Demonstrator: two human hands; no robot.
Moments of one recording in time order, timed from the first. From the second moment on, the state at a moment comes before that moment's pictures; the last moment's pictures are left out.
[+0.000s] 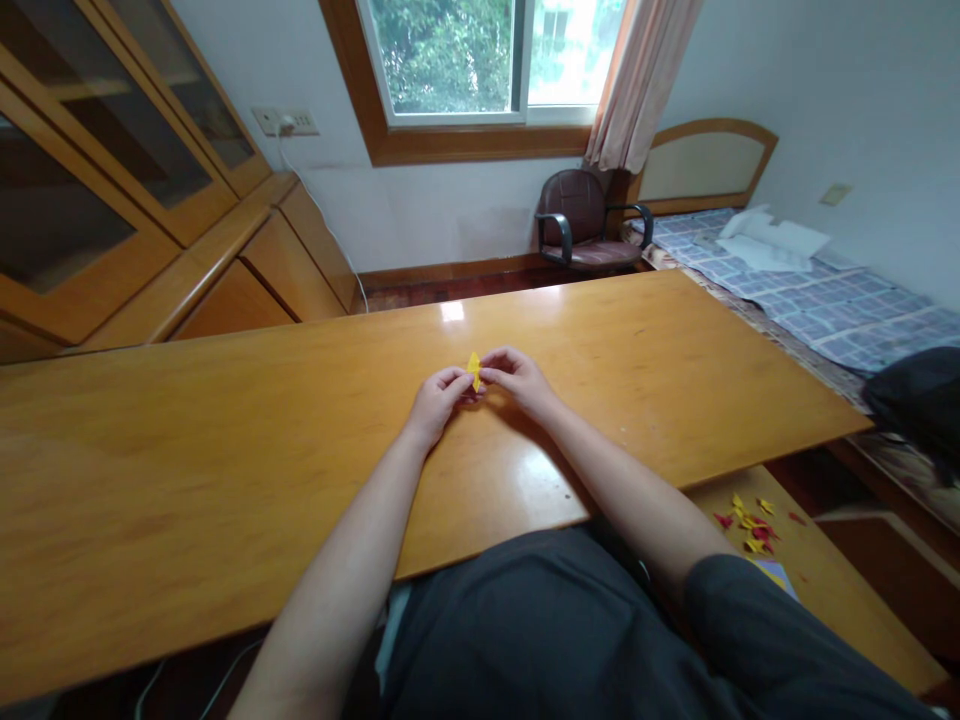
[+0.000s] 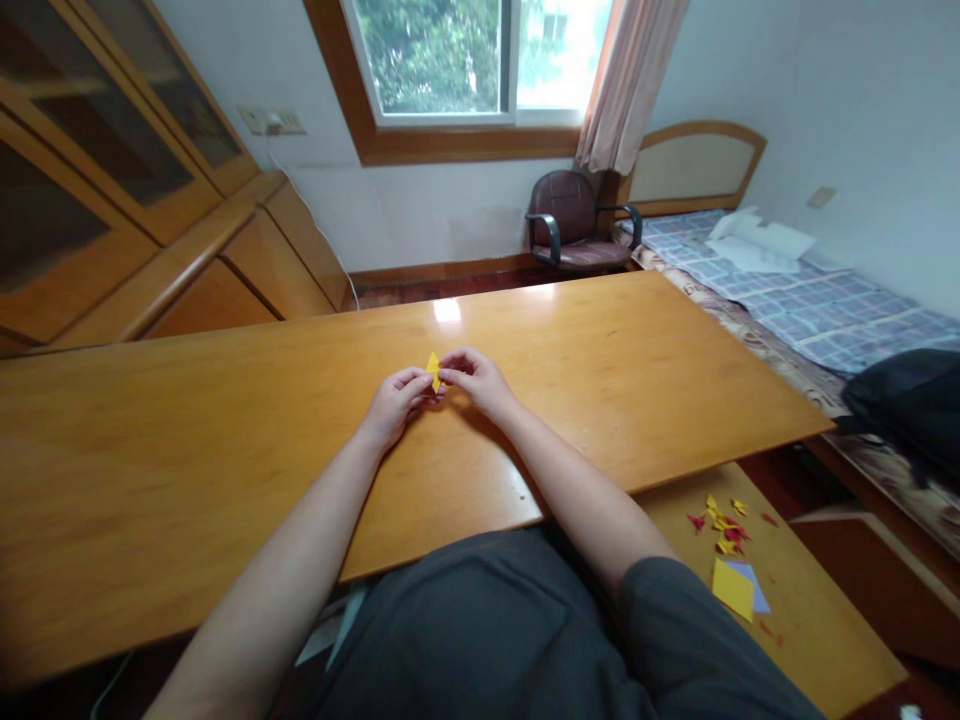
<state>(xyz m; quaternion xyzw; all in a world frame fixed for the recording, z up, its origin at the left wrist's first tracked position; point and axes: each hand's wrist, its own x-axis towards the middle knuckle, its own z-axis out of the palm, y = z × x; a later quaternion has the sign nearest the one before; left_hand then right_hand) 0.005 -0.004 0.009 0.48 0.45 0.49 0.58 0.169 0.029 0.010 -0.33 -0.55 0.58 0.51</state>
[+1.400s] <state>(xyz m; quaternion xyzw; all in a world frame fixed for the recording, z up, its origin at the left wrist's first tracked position) 0.003 -0.004 0.012 0.61 0.50 0.42 0.45 0.183 0.033 0.004 -0.34 -0.75 0.41 0.39</state>
